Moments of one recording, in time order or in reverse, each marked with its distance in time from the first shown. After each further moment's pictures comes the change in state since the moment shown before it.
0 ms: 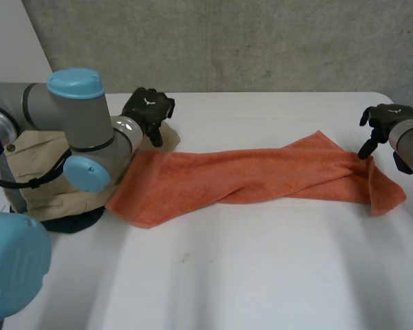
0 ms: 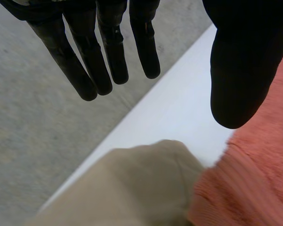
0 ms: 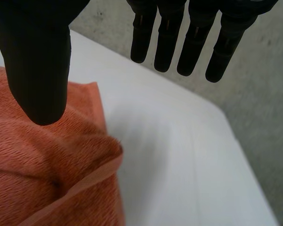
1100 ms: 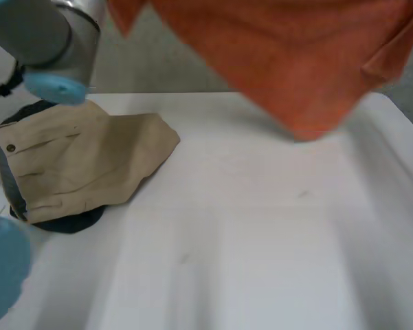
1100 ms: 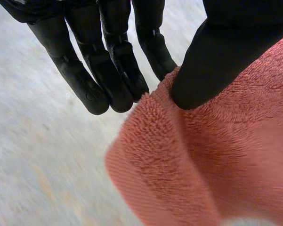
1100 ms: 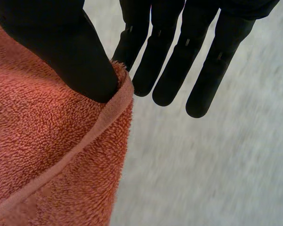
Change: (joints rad) left arm -0.001 0.141 0.419 0.202 -0.087 -0.178; right arm -0.032 -0.154 -0.234 -0.417 -0.102 0.175; left_hand 0.546 0.608 0.598 0.615 0.578; right_hand 0.614 0.689 0.700 0.714 0.703
